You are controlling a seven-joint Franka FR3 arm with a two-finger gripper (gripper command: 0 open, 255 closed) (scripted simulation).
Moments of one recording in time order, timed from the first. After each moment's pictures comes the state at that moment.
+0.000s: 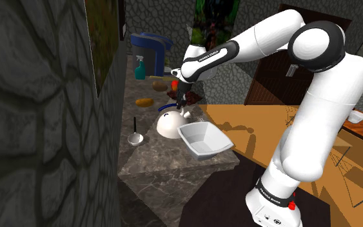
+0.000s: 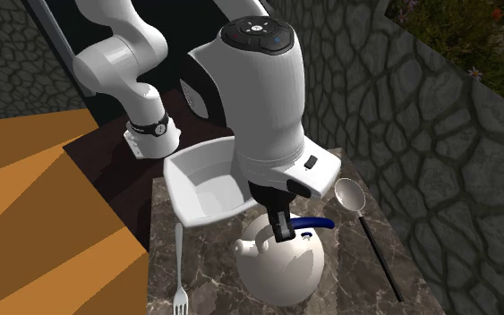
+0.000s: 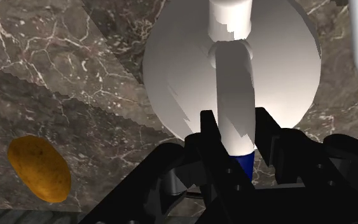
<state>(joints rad) 0.13 0.05 -0.24 -2.17 0.06 2.39 -1.06</state>
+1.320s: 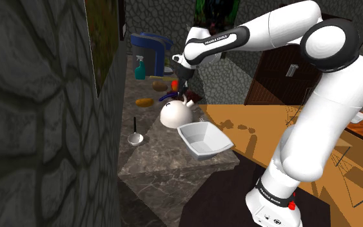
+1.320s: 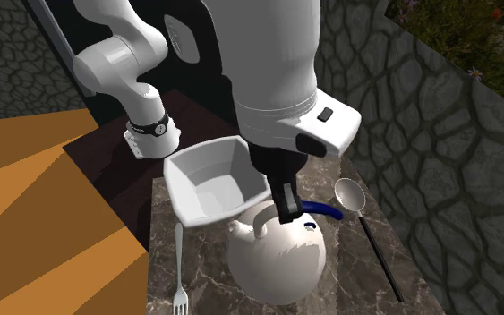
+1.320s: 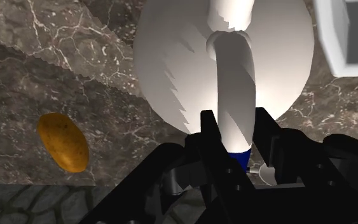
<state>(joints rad) 0.13 -0.03 -0.24 -2.06 0.02 2.20 -1.03</state>
